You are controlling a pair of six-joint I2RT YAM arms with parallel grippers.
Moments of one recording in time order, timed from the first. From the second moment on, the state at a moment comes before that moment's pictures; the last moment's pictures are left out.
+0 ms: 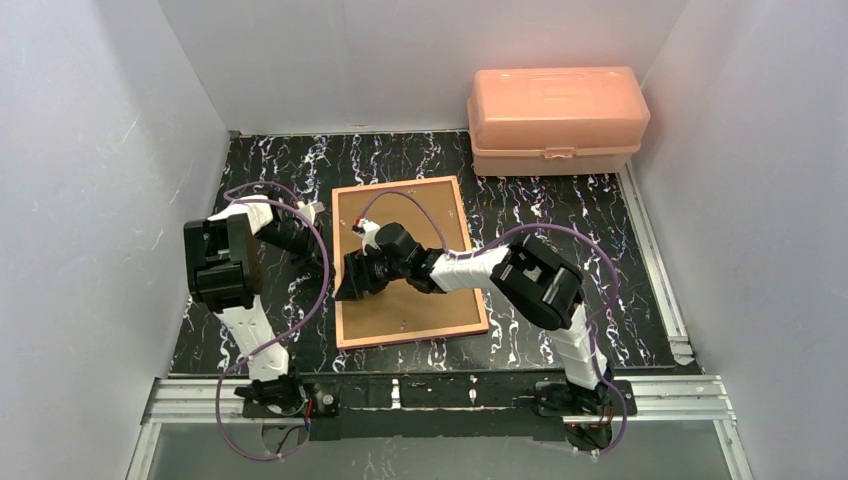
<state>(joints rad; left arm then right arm) 0.15 1.89 1.20 -0.97 0.70 0.25 1.04 2.11 1.29 0.33 -0.41 0.61</state>
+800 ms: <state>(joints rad) 0.15 1.95 1.21 -0.96 0.70 0.20 1.04 2.15 1.32 0.36 -0.43 0.62</state>
